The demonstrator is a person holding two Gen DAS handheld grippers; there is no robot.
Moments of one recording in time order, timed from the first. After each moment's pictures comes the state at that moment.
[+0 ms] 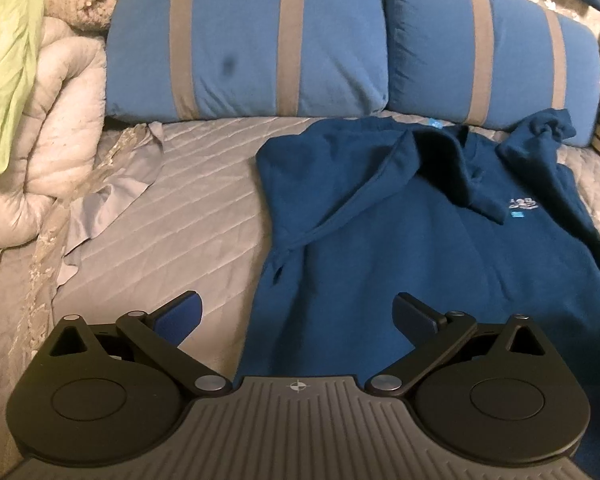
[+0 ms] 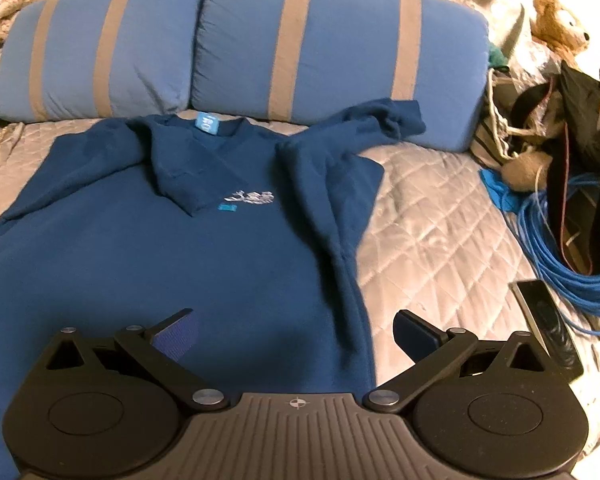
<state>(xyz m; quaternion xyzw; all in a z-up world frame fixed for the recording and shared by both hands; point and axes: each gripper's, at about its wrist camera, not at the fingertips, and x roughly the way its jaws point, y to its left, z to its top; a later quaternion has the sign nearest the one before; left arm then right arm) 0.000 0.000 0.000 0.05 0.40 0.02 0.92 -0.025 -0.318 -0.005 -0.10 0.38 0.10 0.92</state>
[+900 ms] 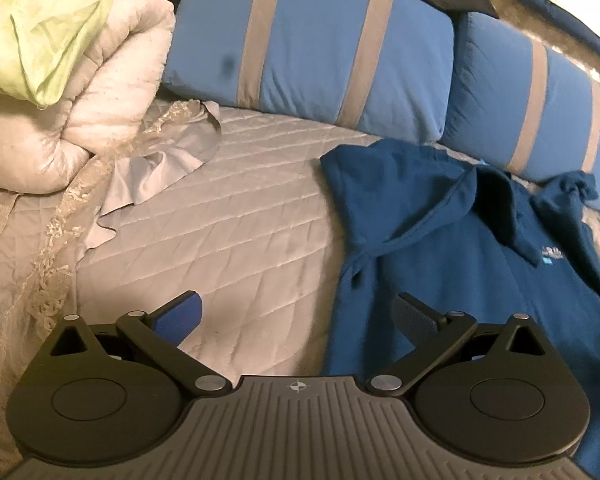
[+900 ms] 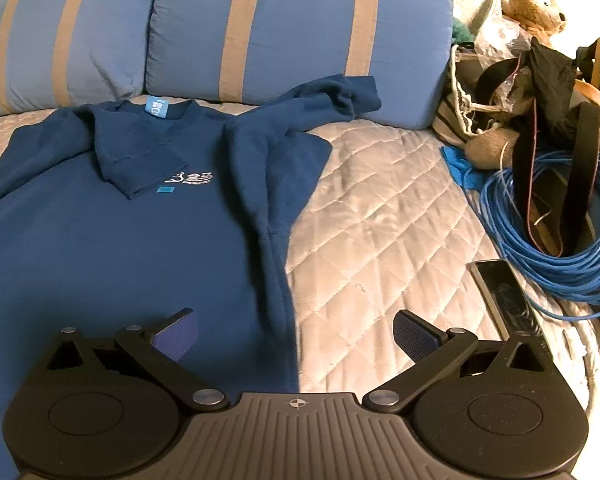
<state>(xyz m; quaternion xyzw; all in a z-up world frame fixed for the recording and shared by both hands) -0.010 0.096 -0.010 -0.05 0.37 0.04 0.93 -0.009 -0.388 -0.006 -0.11 0.38 0.12 0.91</state>
